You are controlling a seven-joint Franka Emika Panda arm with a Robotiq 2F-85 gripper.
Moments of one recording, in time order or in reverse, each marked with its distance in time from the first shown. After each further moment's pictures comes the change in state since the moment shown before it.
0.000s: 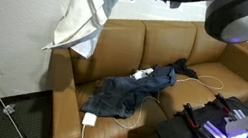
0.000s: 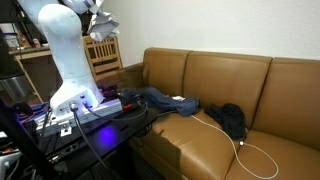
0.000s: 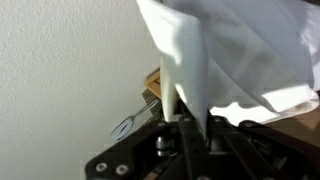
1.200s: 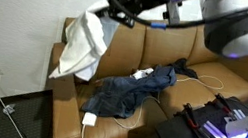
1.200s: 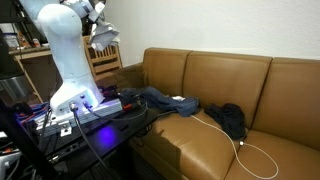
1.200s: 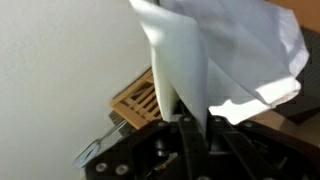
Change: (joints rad) arm 0.030 0.064 0.030 -0.043 -0.020 -0.096 0.004
